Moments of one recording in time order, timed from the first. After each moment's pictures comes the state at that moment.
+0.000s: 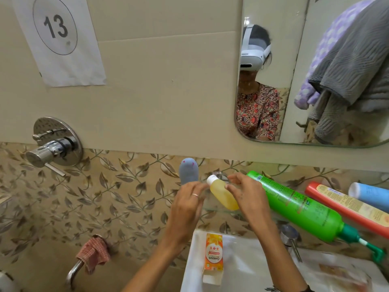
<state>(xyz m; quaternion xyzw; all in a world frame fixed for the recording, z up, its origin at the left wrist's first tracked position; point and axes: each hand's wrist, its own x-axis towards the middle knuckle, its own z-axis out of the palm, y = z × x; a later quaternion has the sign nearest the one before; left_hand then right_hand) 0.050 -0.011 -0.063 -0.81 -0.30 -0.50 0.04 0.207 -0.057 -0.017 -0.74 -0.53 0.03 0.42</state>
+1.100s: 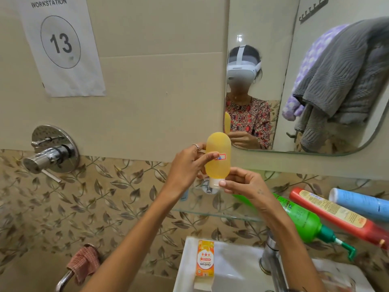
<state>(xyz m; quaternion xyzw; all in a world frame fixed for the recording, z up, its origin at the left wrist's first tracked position) 0.073 -0.019 0.070 -0.78 -0.28 -0.45 -0.33 0.227 -0.097 0.028 -0.45 -0.57 0.37 0.58</state>
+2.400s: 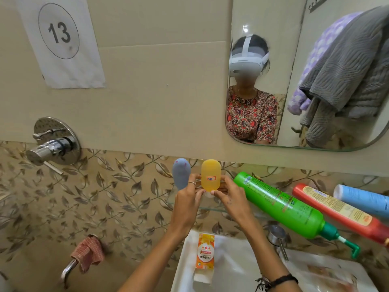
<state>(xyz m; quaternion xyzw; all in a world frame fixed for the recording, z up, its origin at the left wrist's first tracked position) 0.082 -0.005 -0.060 -0.77 -0.37 -0.48 -0.19 0.215 -0.048 -0.043 -0.63 -0.59 0.15 0.49</state>
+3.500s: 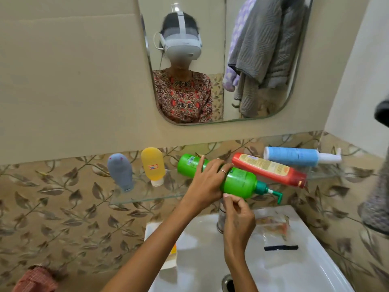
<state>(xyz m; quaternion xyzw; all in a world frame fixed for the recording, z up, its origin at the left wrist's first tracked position) 0.221 -0.051 -0.051 -0.96 -0.15 -0.22 0.04 0.228 -0.155 -0.096 -0.62 -0.10 0.04 0.78</state>
